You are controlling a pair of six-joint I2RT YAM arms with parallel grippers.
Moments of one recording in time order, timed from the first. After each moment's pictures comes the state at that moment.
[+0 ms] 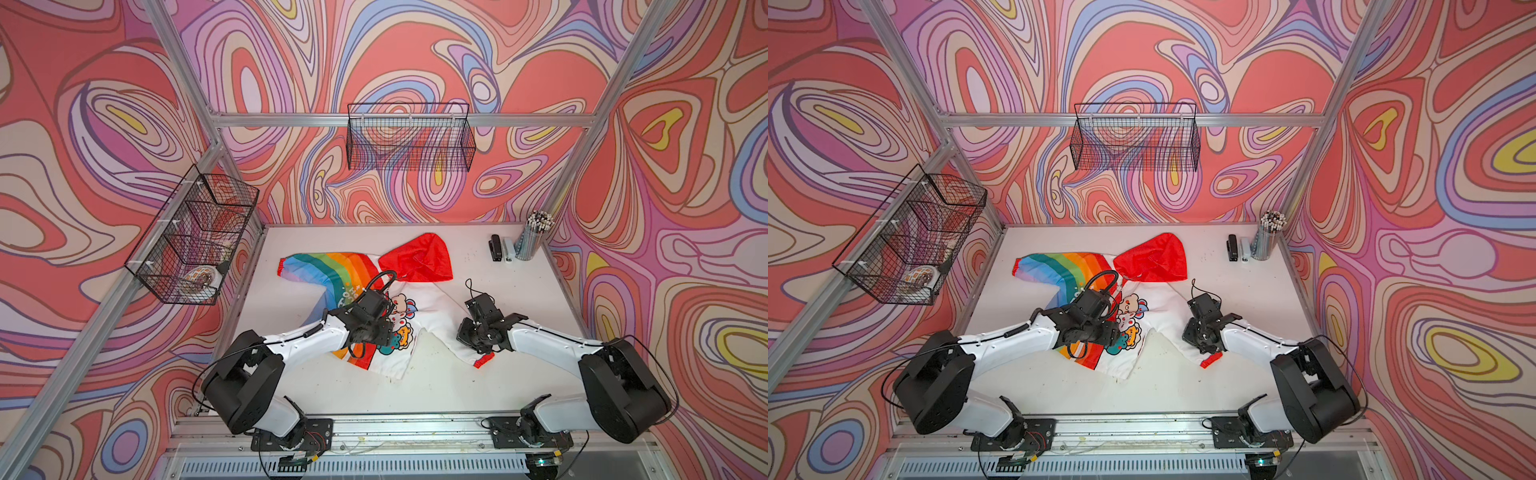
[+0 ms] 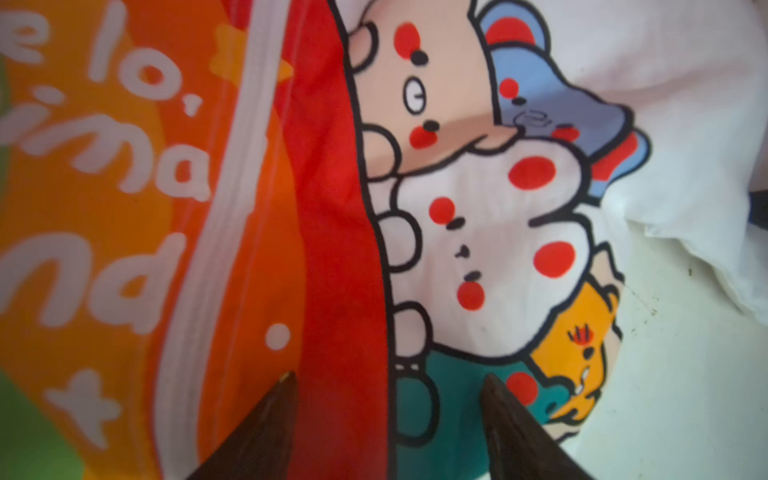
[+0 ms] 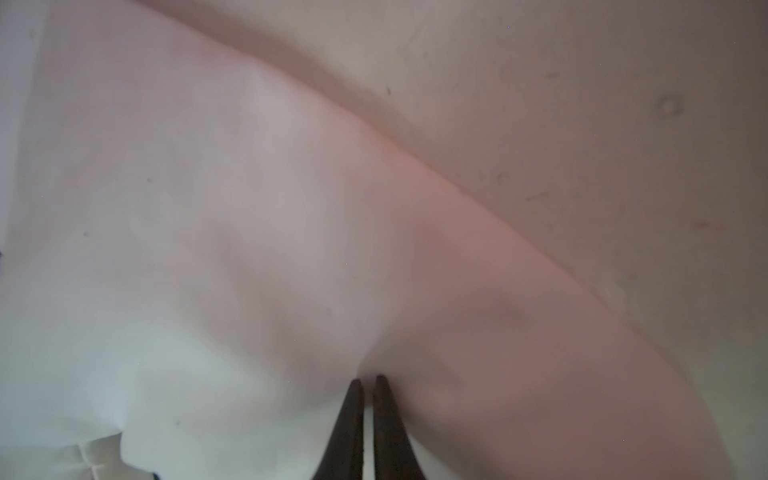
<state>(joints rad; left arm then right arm) -0.73 1.50 0.81 -0.39 0.00 -0.50 0.42 1.39 0.61 -0.38 -0.05 0.90</state>
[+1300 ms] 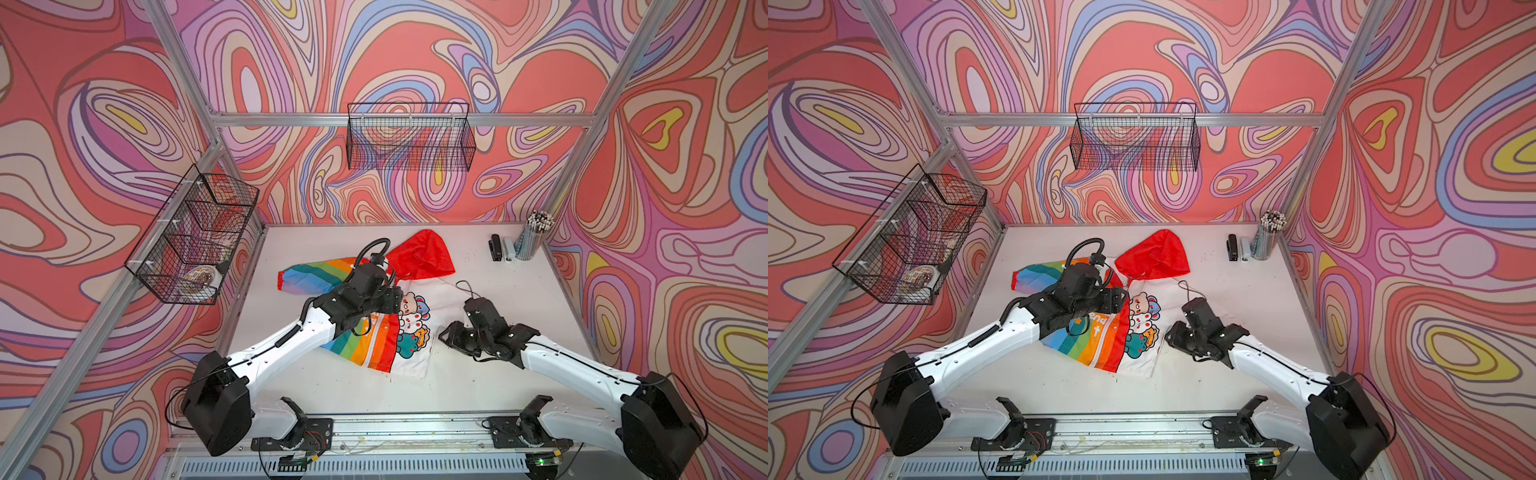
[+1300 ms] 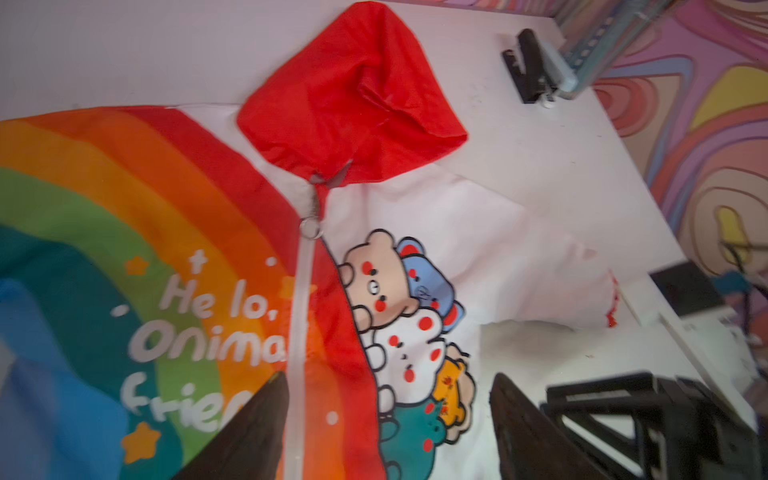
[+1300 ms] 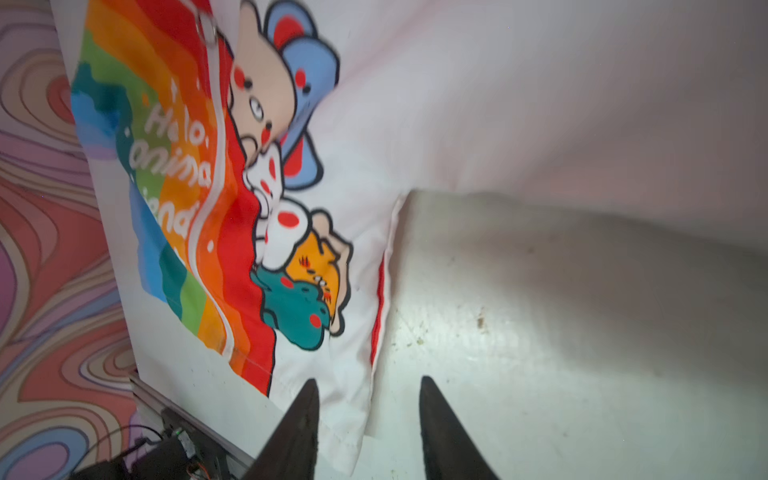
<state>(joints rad) -0.65 1.36 1.00 -0.38 -0.06 -0.49 0.66 1.20 0.60 -0.34 -0.20 0.95</state>
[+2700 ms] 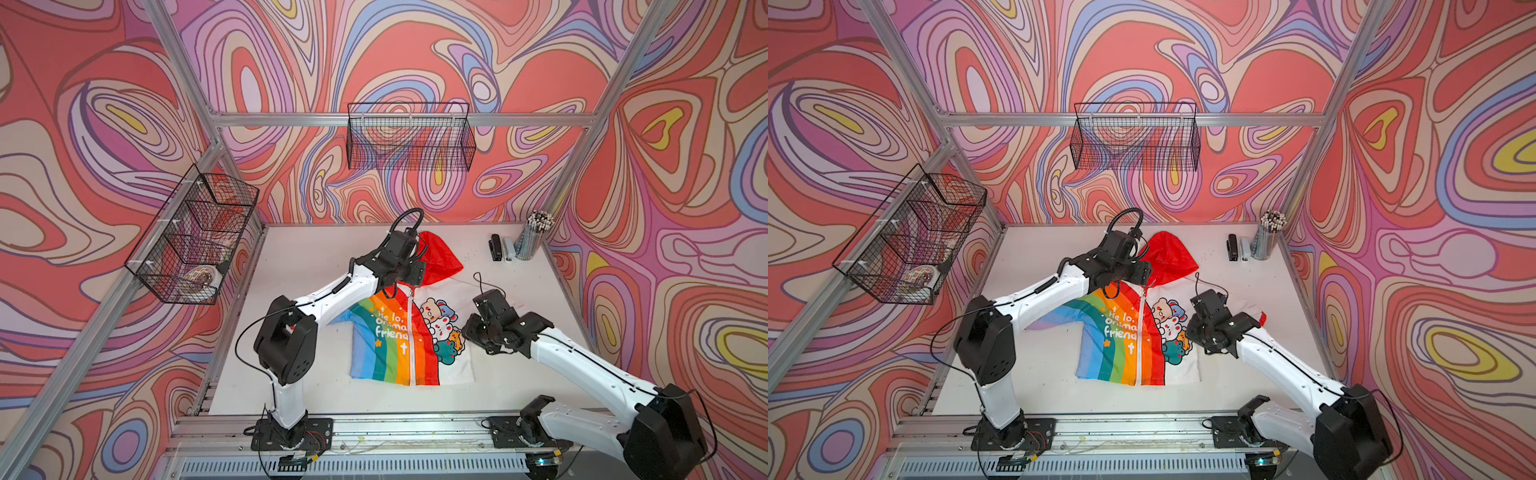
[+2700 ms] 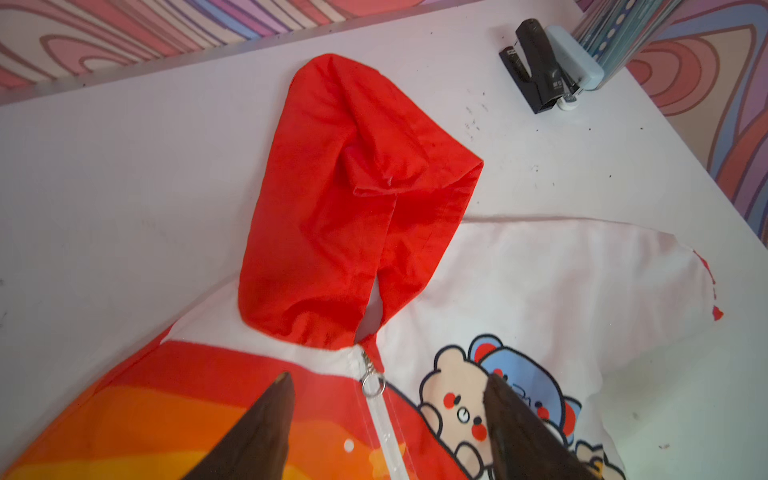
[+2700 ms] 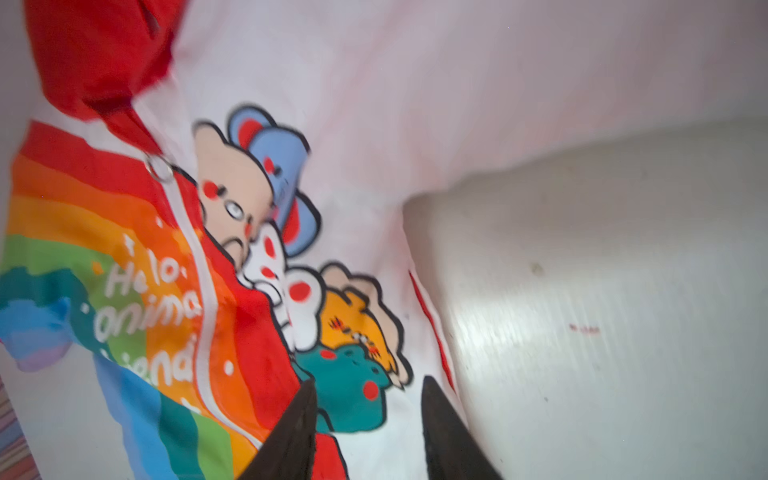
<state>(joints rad) -0.67 1.90 1.59 -0.43 -0.04 -0.28 0.46 1.16 0.76 -0.64 0.00 0.90</state>
